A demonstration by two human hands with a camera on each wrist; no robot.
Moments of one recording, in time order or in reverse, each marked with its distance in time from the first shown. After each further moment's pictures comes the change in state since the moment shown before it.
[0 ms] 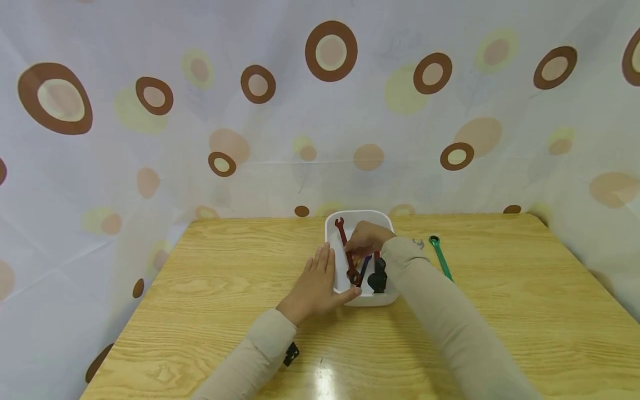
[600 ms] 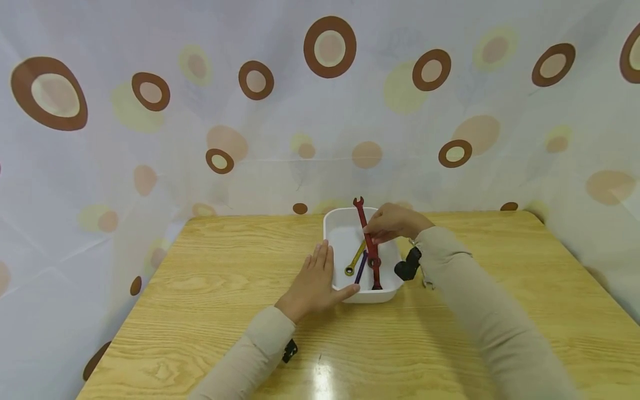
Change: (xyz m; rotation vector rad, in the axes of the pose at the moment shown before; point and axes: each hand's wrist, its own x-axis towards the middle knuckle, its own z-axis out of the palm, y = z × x) left_hand 0.001 0.000 0.001 0.003 -0.007 -0.020; right_hand -0.047 0.008 -0.051 0.116 0.004 -0.091
